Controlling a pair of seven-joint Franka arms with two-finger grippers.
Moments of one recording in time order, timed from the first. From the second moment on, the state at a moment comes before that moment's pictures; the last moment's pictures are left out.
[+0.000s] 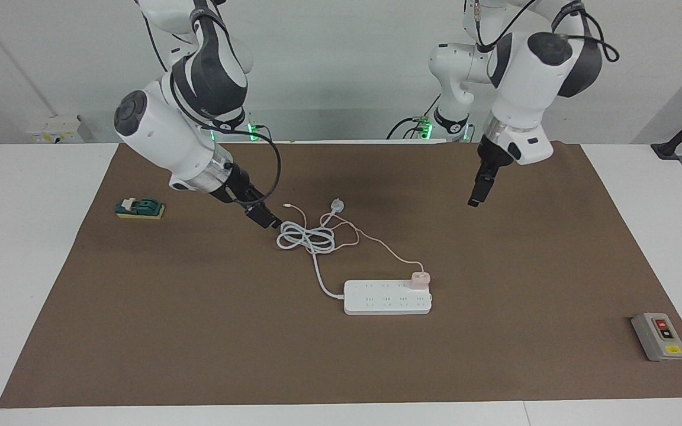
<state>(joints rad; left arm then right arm) -0.34 0.00 0.00 -1.88 -0.02 1.93 -1.49 0.21 0.25 -0.02 -1.66 0.61 1.87 1.12</state>
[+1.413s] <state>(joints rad) -0.41 0.58 0.01 -1.36 -0.02 1.97 -1.93 0.34 0.91 -0.02 -1.15 1.08 2.01 1.27</state>
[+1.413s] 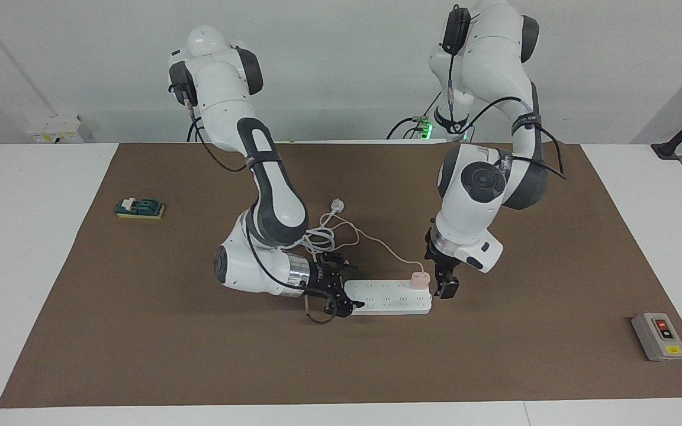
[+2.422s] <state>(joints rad) -0.44 0.58 0.02 -1.46 -0.02 2.06 -1.94 0.36 0.99 -0.02 -1.07 1.08 2.06 1.27</state>
